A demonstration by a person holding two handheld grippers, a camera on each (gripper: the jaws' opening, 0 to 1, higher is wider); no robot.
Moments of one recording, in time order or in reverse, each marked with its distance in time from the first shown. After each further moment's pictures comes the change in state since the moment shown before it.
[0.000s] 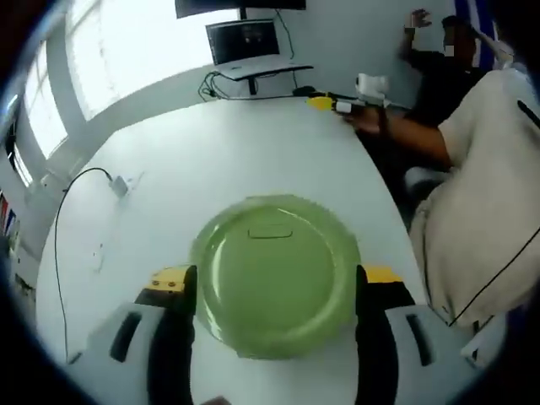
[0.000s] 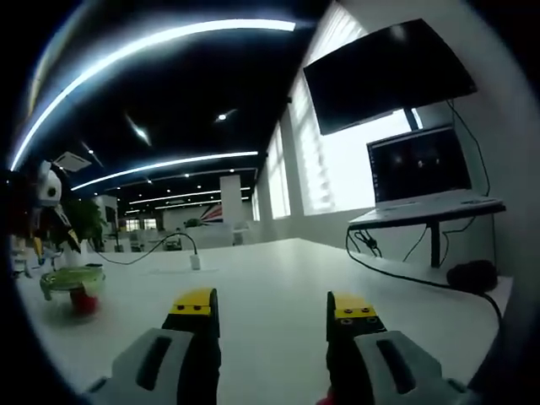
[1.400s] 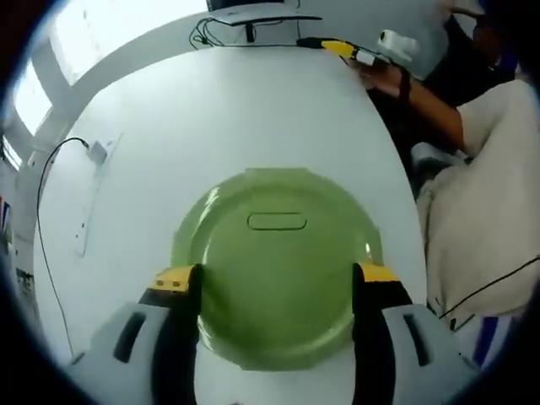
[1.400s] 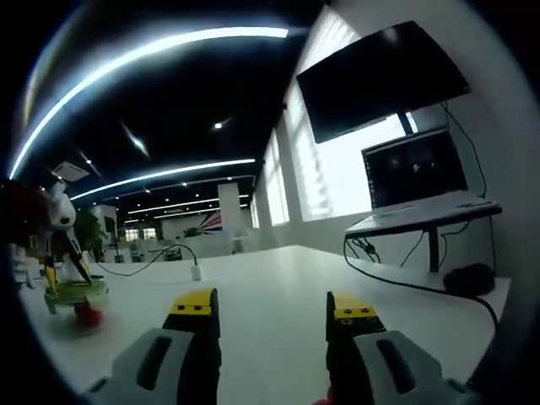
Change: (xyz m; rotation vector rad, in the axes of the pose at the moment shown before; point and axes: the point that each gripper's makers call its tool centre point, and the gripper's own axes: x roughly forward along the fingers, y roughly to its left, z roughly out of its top) left arm 0.029 -0.003 -0.017 -0.044 0.255 -0.055; right arm -0.001 -0.007 0.007 0.036 -0.029 -0.003
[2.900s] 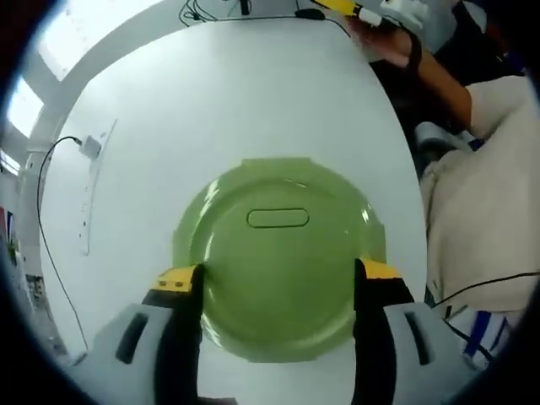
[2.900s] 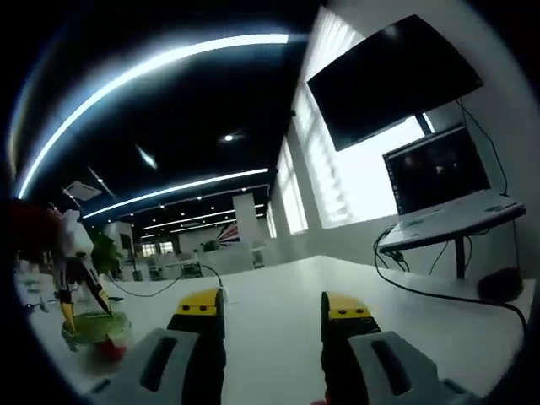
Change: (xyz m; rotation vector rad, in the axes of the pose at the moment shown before) left arm 0.003 0.007 -0.002 0.029 0.166 0.004; right arm 0.027 0.056 0.041 0.031 -0.060 0.123
